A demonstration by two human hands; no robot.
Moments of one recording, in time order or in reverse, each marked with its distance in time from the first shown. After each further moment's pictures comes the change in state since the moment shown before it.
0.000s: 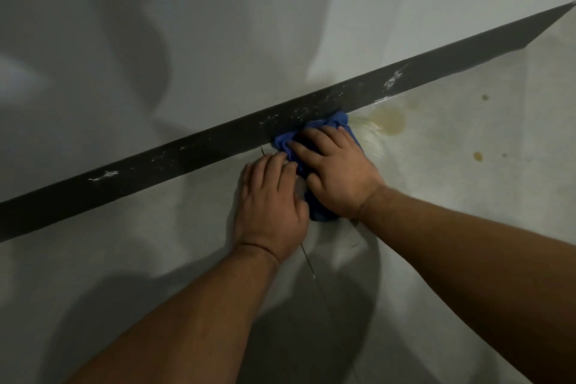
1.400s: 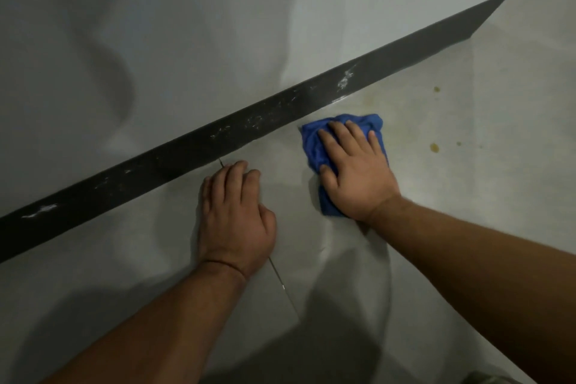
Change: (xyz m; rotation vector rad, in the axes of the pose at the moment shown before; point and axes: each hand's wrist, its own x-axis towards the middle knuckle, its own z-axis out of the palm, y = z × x) left_hand 0.002 0.005 0.000 0.053 -0.048 -0.015; right_hand -0.048 0.064 0.011 0.018 0.102 0.330
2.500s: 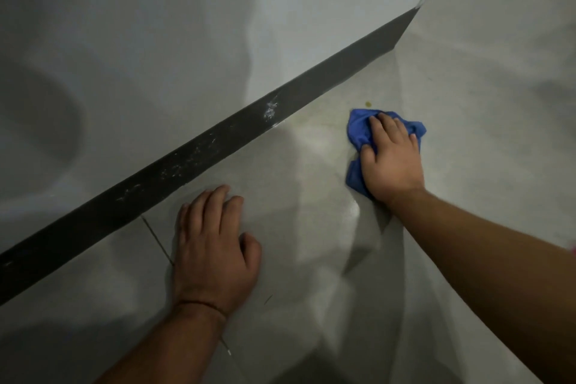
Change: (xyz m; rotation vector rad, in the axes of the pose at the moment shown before) left_hand 0.036 0.052 0.018 -0.072 0.037 0.185; right_hand -0.001 0.150 -0.026 0.135 0.164 0.494
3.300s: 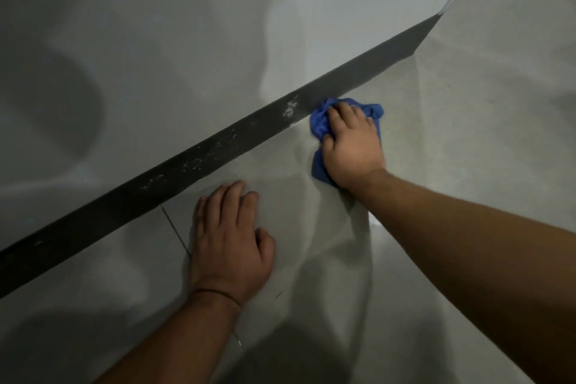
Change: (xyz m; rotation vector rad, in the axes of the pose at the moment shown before) left_hand 0.001 0.000 0.002 0.026 0.023 -0.001; right_hand 0.026 -0.085 0.020 -0.034 -0.050 -0.196
